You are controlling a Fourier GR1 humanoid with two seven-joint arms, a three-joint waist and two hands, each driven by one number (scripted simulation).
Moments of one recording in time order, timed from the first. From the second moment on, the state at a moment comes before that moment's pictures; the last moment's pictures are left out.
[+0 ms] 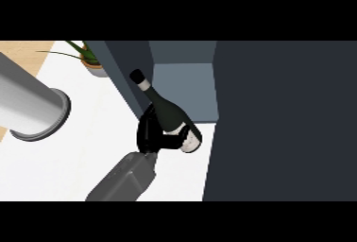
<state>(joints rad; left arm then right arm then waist) -0.51 0.00 -0.52 -0.79 0.97 0.29 -0.71 -0.11 -0.05 0.04 -2.42 -0.16 0.13 0.59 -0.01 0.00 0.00</state>
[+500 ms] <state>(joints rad) -0.69 0.00 -0.49 -0.60 1.10 0.27 -0.73 -0.09 -0.05 0.01 -2.39 -0.19 0.17 0.53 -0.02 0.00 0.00</state>
